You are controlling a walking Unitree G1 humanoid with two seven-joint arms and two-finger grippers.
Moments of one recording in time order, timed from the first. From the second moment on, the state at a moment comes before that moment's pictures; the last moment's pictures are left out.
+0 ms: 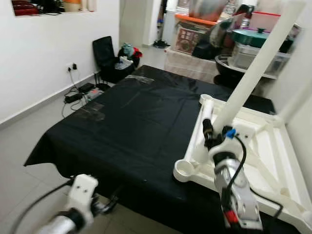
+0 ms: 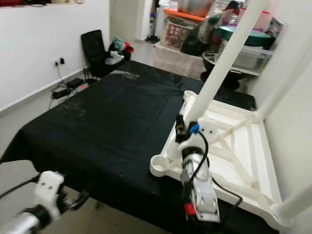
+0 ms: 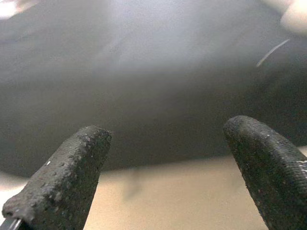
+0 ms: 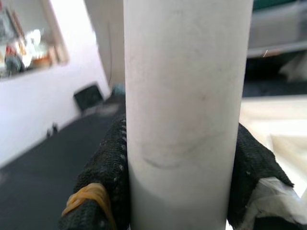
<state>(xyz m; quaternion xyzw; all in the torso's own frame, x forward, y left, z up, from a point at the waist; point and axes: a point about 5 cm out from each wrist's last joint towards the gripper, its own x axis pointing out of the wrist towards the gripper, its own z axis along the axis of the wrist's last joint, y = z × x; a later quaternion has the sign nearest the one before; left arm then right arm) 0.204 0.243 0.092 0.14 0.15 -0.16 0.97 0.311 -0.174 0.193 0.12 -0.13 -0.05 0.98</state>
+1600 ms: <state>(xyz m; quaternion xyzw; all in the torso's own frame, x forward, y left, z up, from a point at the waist) 0.304 0.163 0.181 0.10 -0.04 -0.40 0.91 0.286 -0.020 0.245 0.10 -0.22 0.39 0.89</state>
